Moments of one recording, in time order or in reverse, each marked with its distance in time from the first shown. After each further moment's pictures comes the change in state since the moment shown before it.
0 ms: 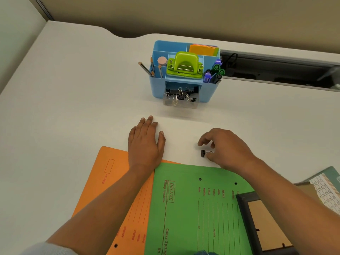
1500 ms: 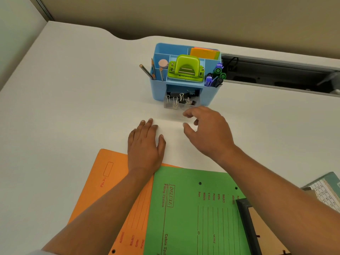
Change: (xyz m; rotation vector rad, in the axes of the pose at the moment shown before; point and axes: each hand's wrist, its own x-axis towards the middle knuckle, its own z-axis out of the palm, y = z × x) left_hand 0.001 0.003 -0.002 0.013 -0.019 -0.020; right_hand 0.035 -0.049 -0.009 0.085 0.424 -0.138
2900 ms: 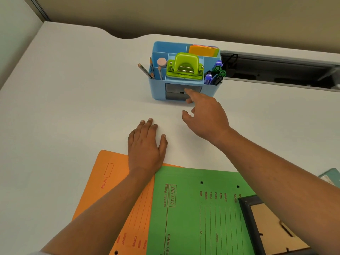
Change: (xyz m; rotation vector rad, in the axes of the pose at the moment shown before) left_hand 0.000 -0.002 0.002 0.026 0.007 0.008; right_hand 0.039 0.007 0.008 -0.018 -0.020 0.055
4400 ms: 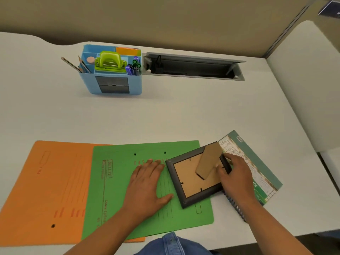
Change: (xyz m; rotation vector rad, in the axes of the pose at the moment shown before) left_hand -0.184 0.134 0.007 -0.081 -0.363 0.424; right_hand -0.311 0.180 -0.077 0.104 0.226 0.635
